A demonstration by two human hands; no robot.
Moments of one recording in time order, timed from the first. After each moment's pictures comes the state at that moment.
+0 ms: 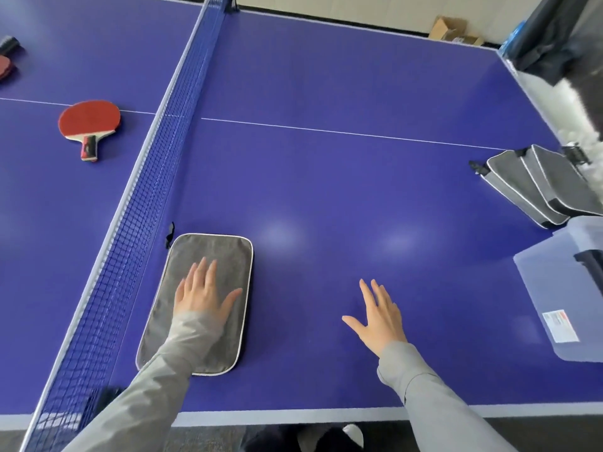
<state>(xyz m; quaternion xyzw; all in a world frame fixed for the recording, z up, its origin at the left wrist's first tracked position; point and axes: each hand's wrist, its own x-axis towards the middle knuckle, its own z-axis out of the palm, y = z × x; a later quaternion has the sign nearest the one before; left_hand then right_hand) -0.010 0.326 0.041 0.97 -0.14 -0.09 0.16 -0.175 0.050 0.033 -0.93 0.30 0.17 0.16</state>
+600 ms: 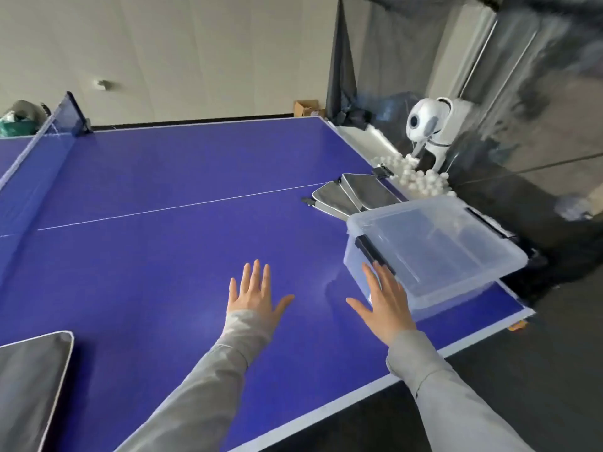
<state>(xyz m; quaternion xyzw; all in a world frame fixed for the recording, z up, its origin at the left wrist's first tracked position) -0.219 -0.028 0.151 0.91 -0.40 -0.07 0.05 -0.401 -0.188 0.153 -0.91 0.39 -0.10 0.12</state>
